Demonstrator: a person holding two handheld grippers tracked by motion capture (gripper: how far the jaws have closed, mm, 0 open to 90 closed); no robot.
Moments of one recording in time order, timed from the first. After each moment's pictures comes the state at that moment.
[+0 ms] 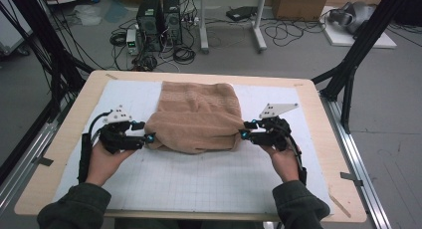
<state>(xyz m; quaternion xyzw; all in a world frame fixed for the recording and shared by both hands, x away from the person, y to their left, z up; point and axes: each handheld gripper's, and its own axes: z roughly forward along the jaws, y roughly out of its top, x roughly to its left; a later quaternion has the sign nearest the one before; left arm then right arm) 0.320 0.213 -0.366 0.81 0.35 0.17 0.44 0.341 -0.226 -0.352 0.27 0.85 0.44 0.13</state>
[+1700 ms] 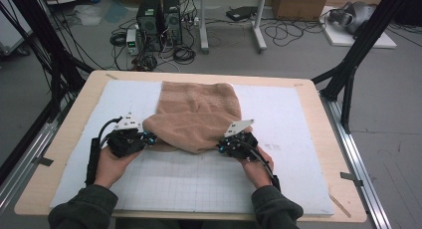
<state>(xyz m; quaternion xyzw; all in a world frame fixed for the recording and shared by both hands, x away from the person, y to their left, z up) 0.323 0.206 -0.386 0.82 0.35 0.16 0.43 0.346 -0.160 -0.415 0.22 0.89 0.37 0.12</state>
